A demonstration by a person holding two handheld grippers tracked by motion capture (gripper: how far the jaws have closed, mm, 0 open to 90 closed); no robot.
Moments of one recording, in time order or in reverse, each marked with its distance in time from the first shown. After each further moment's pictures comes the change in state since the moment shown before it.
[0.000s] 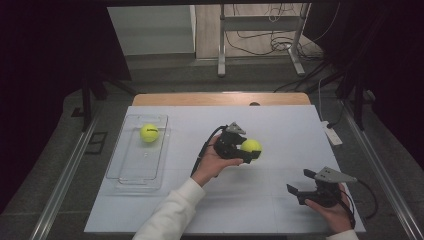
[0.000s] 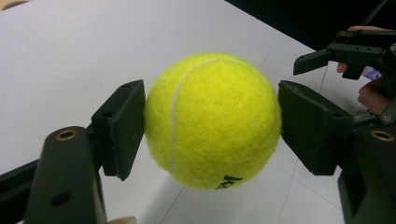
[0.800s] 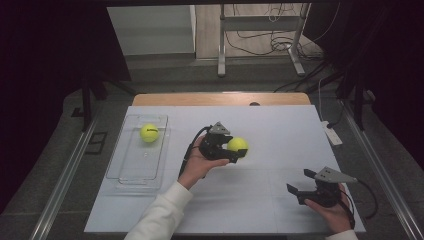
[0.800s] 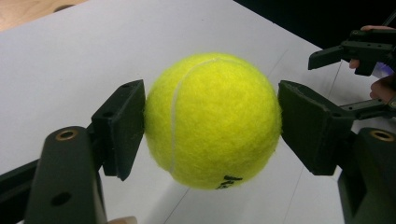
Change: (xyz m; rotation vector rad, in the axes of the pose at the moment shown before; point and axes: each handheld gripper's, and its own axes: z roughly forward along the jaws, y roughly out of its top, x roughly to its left) left arm 0.012 -0.018 -0.033 -0.041 0.054 -0.017; right arm 0.001 0.001 0.000 -0.005 -0.010 0.005
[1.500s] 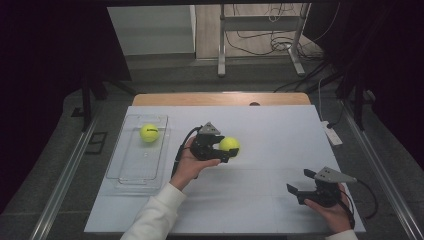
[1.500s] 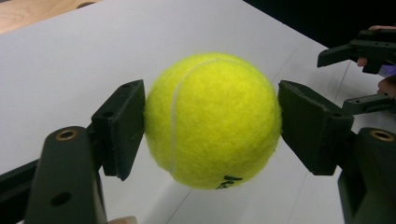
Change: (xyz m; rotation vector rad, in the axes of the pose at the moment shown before) left arm 0.012 -0.012 -0.017 -0.011 0.024 -0.017; right arm 0.000 0.000 0.000 0.007 -0.004 -0.003
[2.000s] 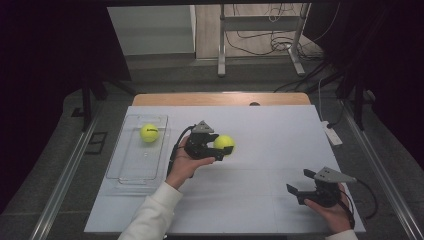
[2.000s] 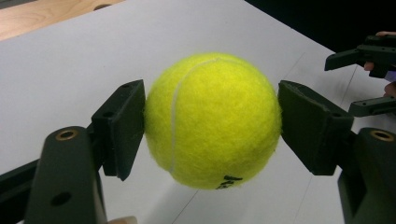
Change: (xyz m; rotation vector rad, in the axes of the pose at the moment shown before) left arm 0.009 -0.003 -0.012 -0.019 0.022 -0.023; right arm 0.000 0.000 0.000 0.002 0.001 -0.003
